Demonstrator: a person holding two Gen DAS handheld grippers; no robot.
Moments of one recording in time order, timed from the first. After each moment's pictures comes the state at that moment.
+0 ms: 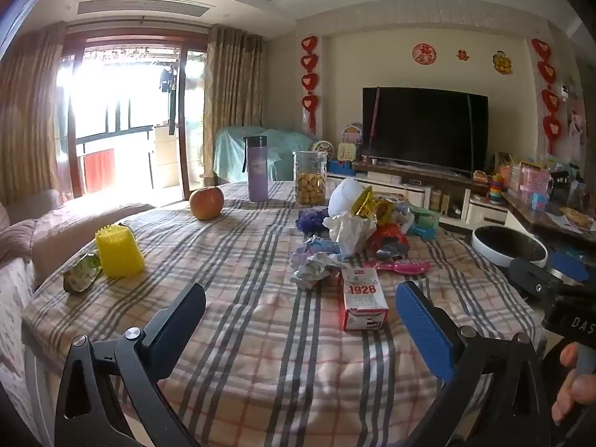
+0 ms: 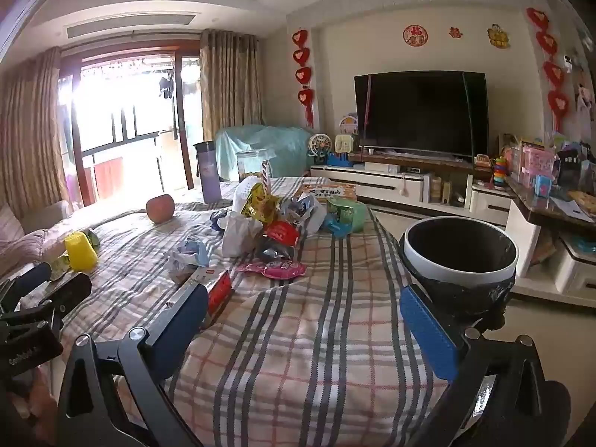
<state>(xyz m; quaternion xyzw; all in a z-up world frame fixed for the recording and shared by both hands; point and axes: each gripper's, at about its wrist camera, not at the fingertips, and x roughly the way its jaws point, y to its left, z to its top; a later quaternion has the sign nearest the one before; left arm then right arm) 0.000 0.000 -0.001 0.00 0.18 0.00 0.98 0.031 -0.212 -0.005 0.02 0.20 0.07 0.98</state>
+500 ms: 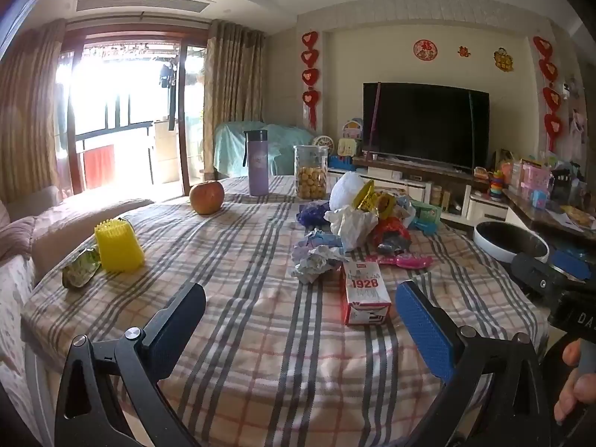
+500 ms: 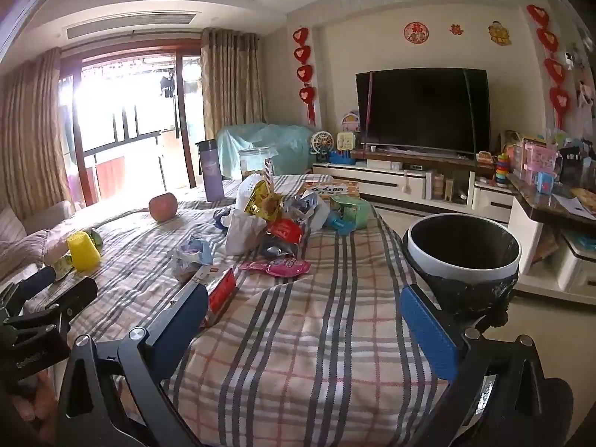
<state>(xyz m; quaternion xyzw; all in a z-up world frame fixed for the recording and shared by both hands) 0.003 0.002 -0.006 -0.01 0.18 0.00 0.98 0.033 -0.212 -0.006 0.03 0.21 0.08 0.97</state>
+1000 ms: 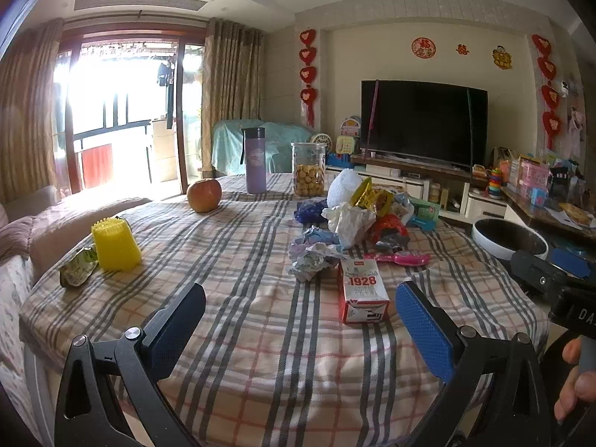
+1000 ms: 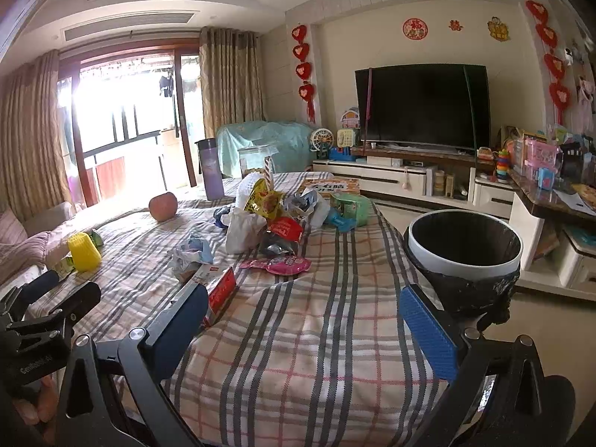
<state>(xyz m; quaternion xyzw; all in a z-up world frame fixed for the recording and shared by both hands) 0.004 0.001 -0.006 -0.01 0.19 0.00 0.98 0.032 -0.209 -0.007 0.03 0.21 0.08 0.97</state>
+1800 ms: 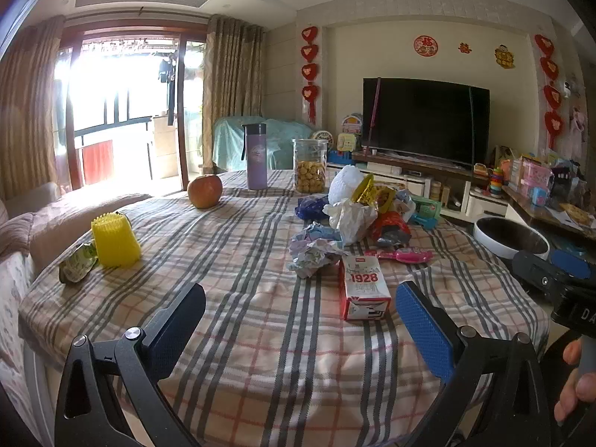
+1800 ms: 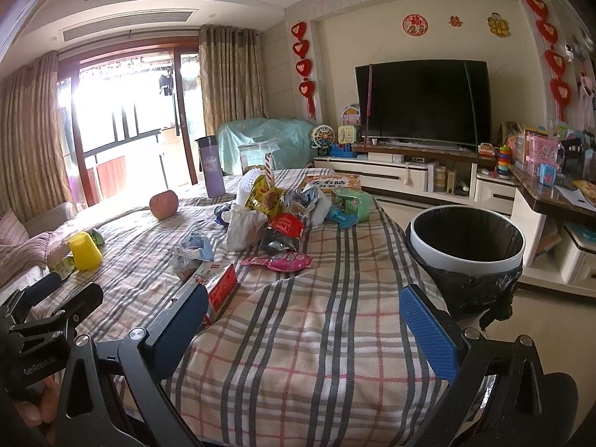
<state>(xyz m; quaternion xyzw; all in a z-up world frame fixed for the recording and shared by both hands) 0.005 0.000 -0.009 -0.01 0.19 0.00 0.98 0.034 -0.210 -0.010 0.04 0.22 0.08 0.97</state>
